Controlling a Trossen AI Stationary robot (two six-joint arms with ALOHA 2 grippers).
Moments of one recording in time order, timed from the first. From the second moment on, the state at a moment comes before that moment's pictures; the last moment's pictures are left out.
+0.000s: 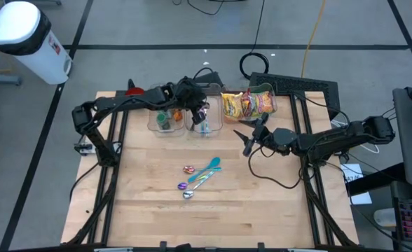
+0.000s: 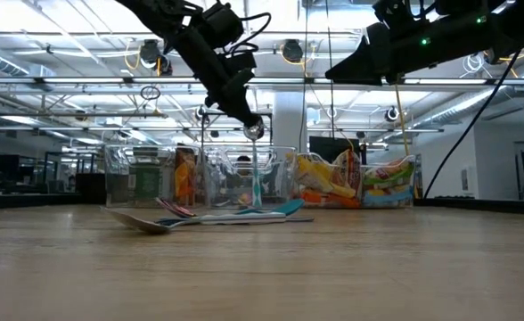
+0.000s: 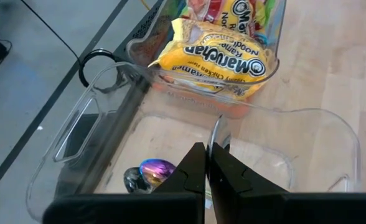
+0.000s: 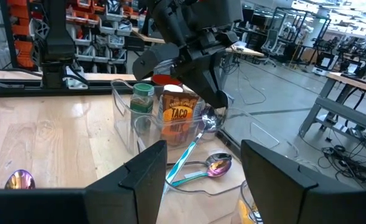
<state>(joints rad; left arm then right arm) 0.44 1.69 1.31 -0.37 -0.05 0.14 0.03 1.13 0.45 0.59 0.55 -0.12</state>
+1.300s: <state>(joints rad) 0.31 1.55 1.30 -0.43 -0.20 0.04 0.03 1.13 0.45 0.57 0.55 -0.09</state>
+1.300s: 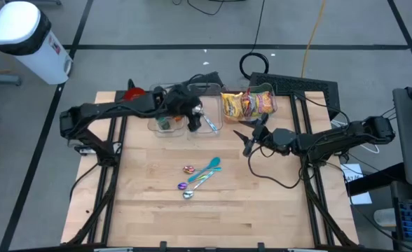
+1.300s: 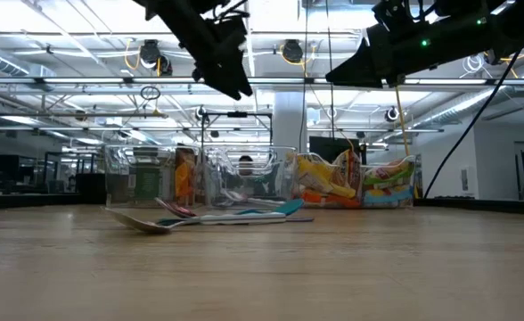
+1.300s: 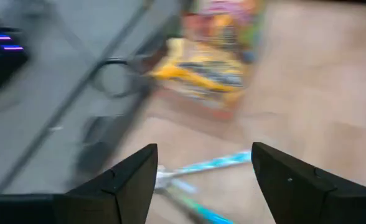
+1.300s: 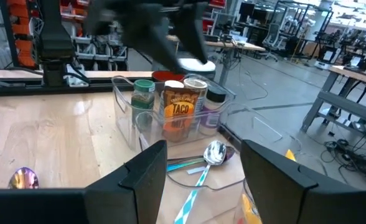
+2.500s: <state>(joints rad) -0.14 1.47 0.75 -0.20 0.04 -0.81 -0.03 1.21 0.45 0.49 0.13 0.17</state>
